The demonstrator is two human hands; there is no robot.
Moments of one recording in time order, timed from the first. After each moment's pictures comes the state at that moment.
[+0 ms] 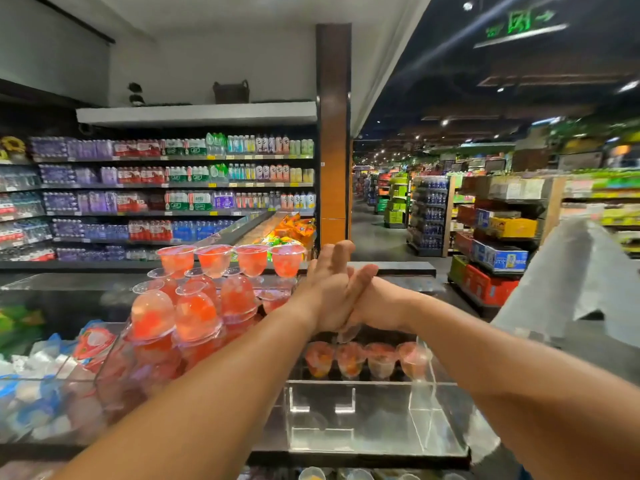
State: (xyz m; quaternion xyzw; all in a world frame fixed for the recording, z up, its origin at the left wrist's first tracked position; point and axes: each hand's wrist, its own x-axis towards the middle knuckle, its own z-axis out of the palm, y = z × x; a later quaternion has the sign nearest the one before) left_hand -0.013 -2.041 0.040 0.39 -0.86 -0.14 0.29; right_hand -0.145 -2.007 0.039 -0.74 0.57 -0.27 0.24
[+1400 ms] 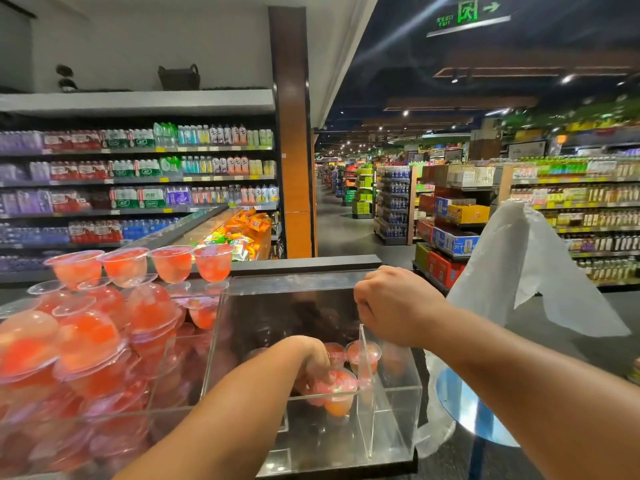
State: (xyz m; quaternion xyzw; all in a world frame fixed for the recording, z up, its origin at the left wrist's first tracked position) left_hand -0.126 -2.118 -0.085 0.55 -0.72 -0.40 -0.13; right_hand -0.247 -1.963 0.035 -0.74 0.63 -0.07 -0.21
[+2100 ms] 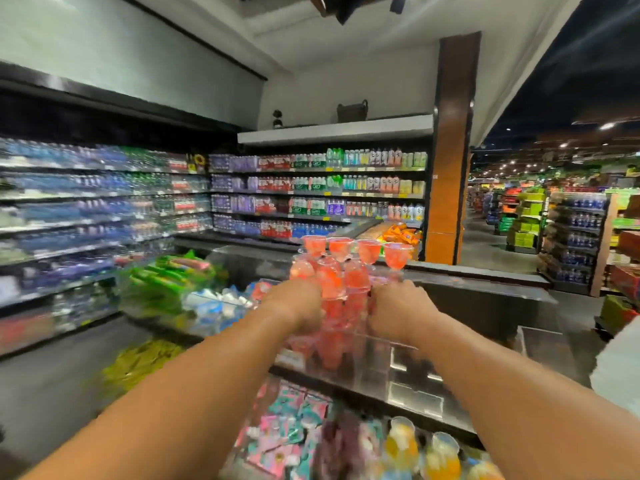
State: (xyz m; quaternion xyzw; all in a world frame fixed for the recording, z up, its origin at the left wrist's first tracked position) left_hand 0.175 -1.918 0.038 0.67 -0.74 0.06 0.08; right_hand -0.013 -1.920 0.037 -0.80 0.59 -0.11 -0.10
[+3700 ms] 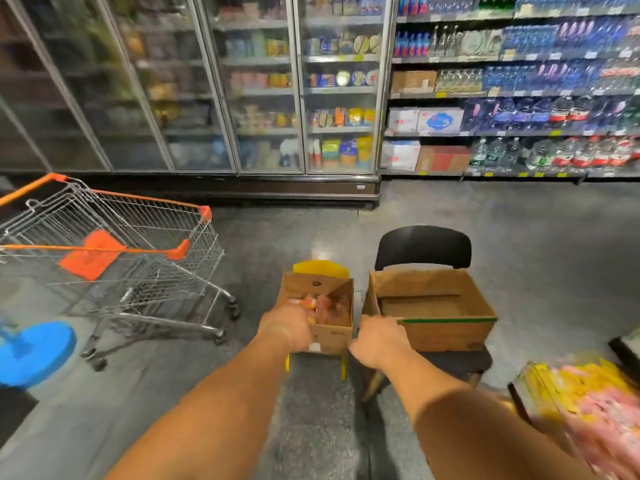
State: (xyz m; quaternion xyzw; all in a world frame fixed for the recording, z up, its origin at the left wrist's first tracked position) left_hand 0.962 -1.477 -0.281 0.97 -0.15 -0.20 0.03; right_hand 0.887 -1.640 -0.283 -0.97 0.14 0.17 0.14
